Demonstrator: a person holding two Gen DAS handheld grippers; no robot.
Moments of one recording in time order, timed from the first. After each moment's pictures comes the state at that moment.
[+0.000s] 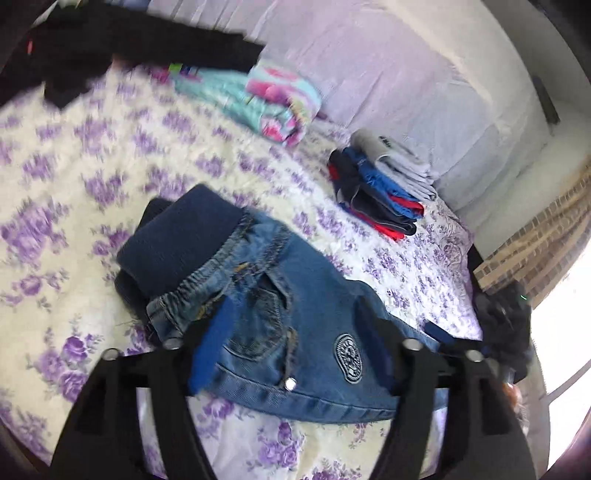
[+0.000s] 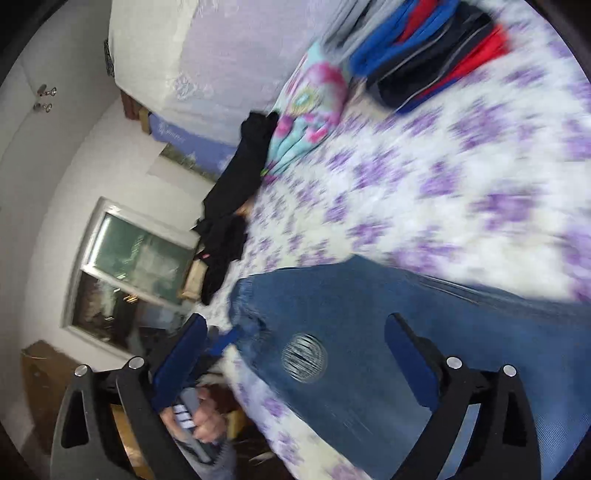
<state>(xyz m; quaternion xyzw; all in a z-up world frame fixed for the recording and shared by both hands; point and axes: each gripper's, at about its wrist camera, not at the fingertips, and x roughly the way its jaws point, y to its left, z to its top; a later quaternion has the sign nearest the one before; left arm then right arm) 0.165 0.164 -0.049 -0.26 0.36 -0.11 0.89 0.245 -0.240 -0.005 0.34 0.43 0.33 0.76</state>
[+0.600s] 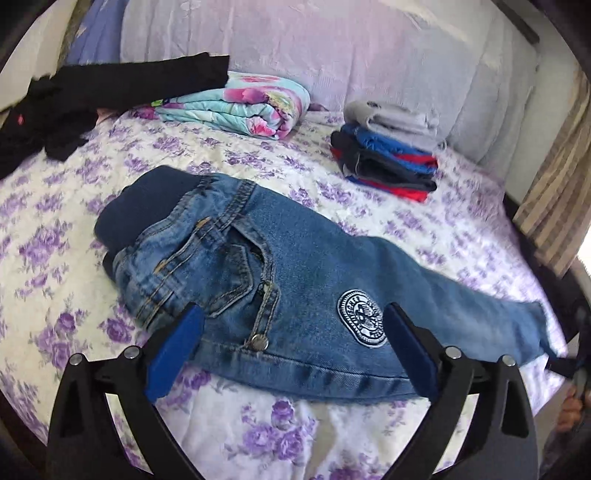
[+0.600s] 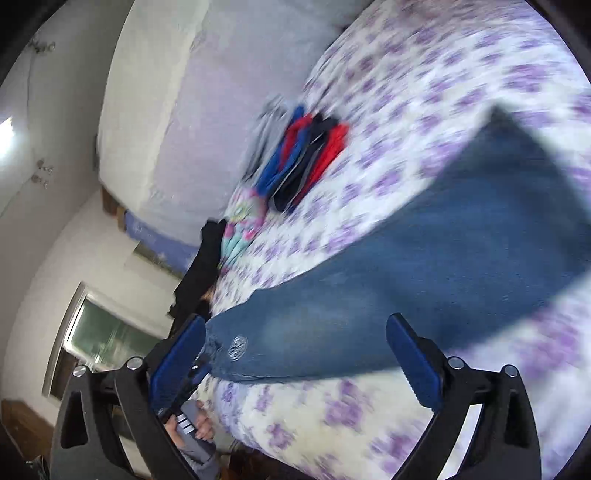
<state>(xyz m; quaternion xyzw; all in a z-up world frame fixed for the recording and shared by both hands) 0.141 0.108 -0.068 -0.15 0.35 -0.06 0.92 0.071 -0.434 -0.032 0.44 0.32 0.17 0.82</state>
